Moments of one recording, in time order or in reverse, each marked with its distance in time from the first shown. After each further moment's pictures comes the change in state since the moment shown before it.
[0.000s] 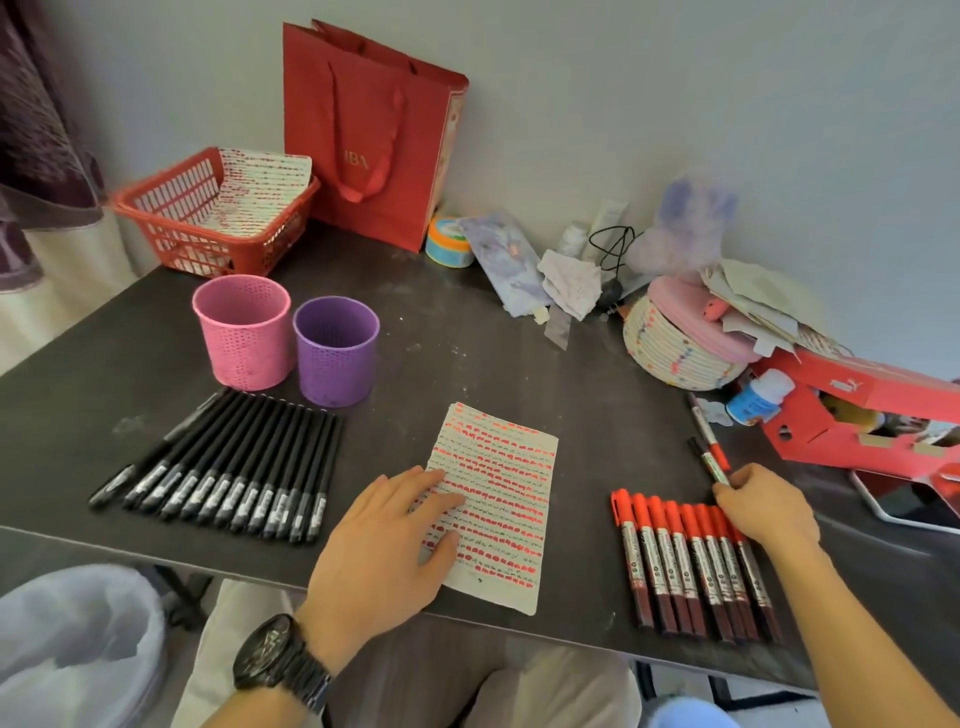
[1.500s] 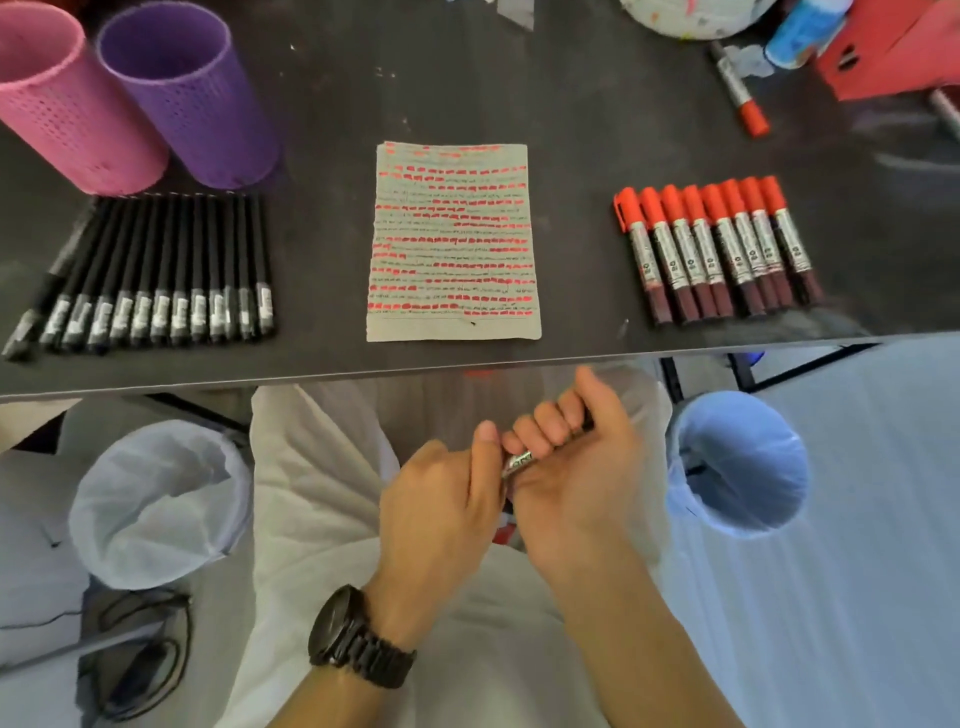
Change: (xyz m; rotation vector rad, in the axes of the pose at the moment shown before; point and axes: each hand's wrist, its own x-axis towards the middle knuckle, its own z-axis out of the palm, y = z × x) left_hand -0.119 0.076 0.039 -0.215 0.043 -0.165; right_hand -0.333 -0.101 0.063 2.128 -0.491 0.675
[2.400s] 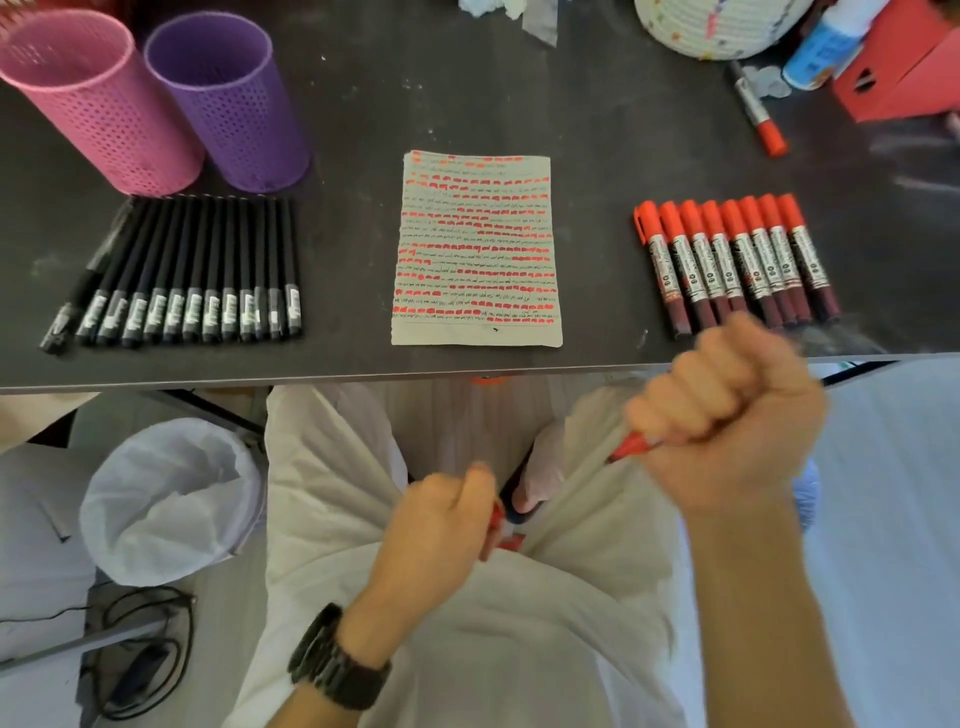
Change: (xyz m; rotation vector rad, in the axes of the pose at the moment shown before) left_hand -0.005 -0.008 -0.023 -0.376 -0.474 -0.382; right_hand 0.006 -0.081 -0.002 -0.166 -0.492 -0.086
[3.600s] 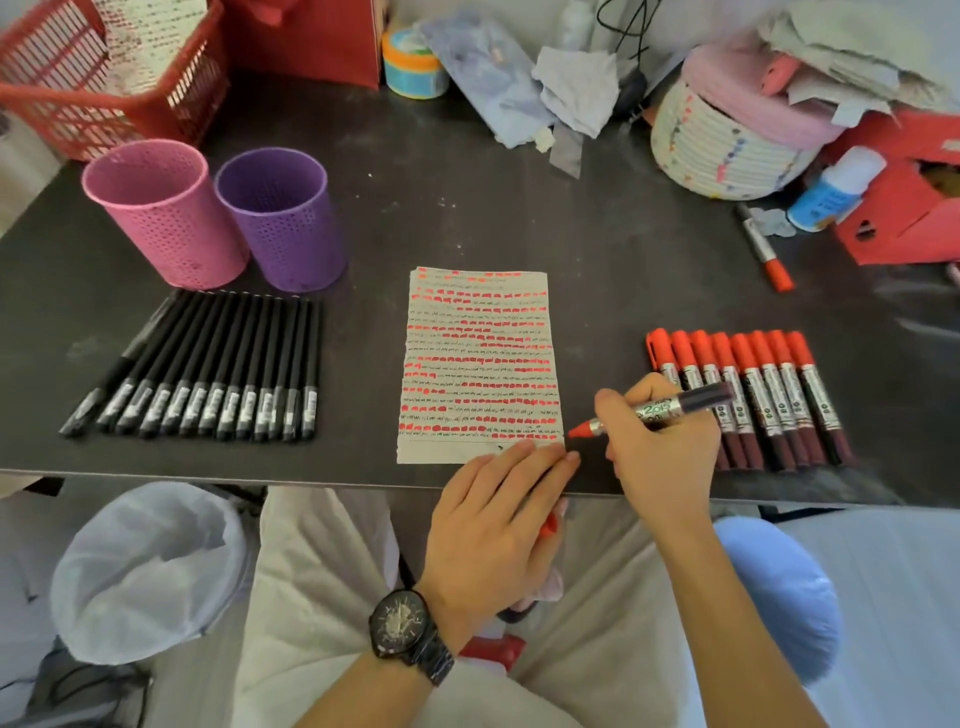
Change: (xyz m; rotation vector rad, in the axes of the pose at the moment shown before) left_hand 0.093 0.016 0.024 0.615 0.742 0.962; right_hand 0.096 0.018 -0.015 -1.115 0.307 -0.533
